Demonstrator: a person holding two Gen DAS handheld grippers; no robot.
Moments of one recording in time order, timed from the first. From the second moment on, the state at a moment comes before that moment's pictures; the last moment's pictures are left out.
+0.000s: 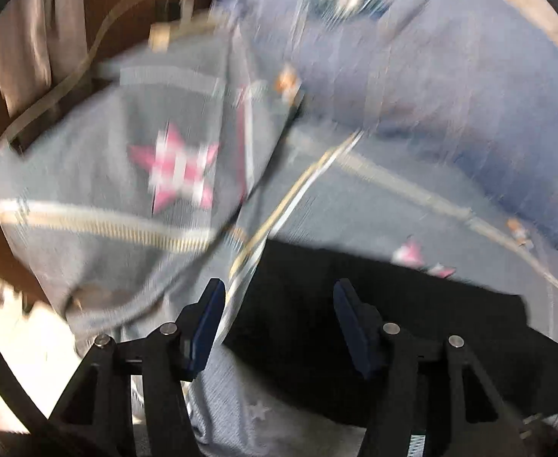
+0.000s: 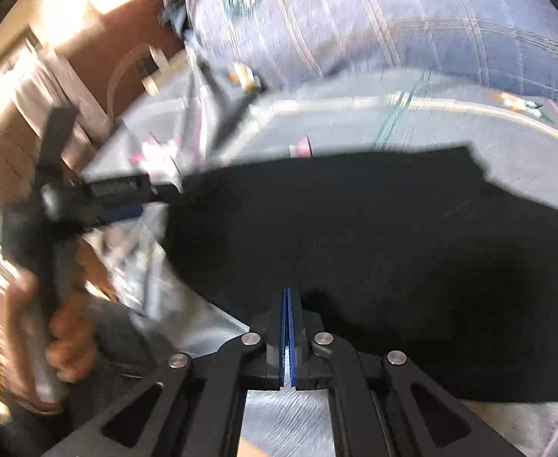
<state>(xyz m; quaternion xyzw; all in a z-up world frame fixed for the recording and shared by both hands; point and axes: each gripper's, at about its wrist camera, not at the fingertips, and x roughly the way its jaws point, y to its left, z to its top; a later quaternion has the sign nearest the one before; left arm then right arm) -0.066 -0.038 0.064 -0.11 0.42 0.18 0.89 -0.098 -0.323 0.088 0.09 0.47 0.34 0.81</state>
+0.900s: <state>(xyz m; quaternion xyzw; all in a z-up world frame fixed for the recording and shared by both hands) -0.097 -0.470 0.027 0.19 0.44 -0.25 0.84 -0.096 -0.723 0.086 0.34 0.42 0.07 0.84</state>
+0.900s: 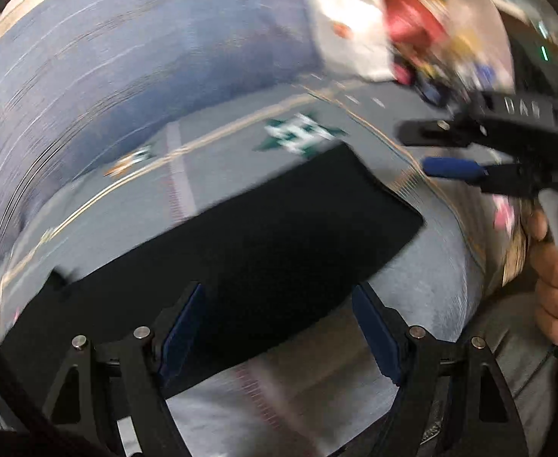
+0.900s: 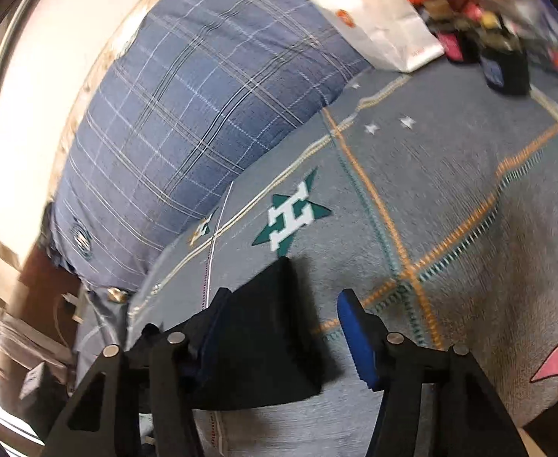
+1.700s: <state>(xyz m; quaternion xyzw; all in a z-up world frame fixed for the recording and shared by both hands) -0.080 -0.498 0.025 0.15 0.47 -0.24 0.84 -0.064 -0.697 0.025 0.47 0.48 0.19 0.72</state>
